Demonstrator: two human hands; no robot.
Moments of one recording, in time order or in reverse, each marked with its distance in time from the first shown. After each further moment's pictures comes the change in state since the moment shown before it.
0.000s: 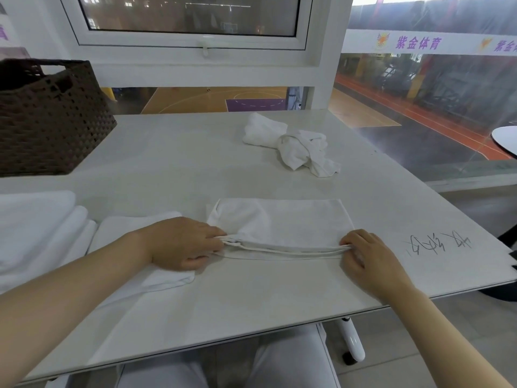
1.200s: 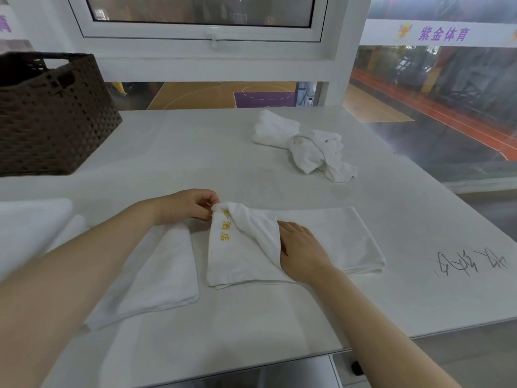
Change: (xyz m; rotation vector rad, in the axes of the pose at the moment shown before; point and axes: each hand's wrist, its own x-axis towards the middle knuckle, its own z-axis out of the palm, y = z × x) left_hand 0.030 -0.092 0.007 -1.368 0.058 -0.697; right_hand 0.092 -0.105 0.086 -0.007 -0.267 -0.199
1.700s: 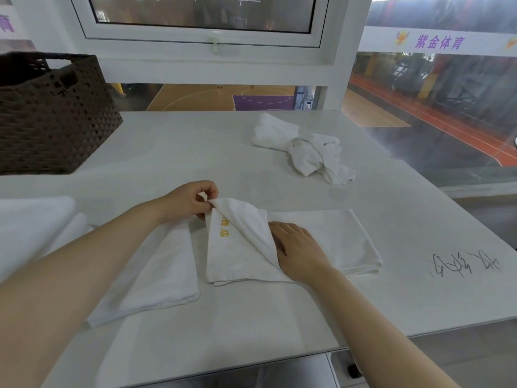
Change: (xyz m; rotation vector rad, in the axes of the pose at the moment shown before) left_hand -0.004 0.009 0.005 0.170 0.240 0.097; right_hand -0.002 -0.002 -0.004 0.011 0.012 -0.009
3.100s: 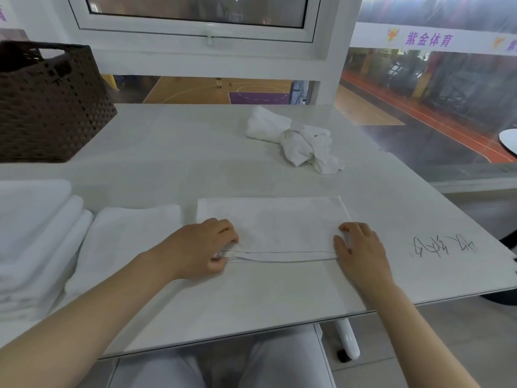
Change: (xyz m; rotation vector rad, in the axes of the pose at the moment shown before) left_hand -0.098 0.025 0.096 0.838 -0.025 0.365; right_hand -0.098 0.075 -0.033 -0.013 0.342 0.463
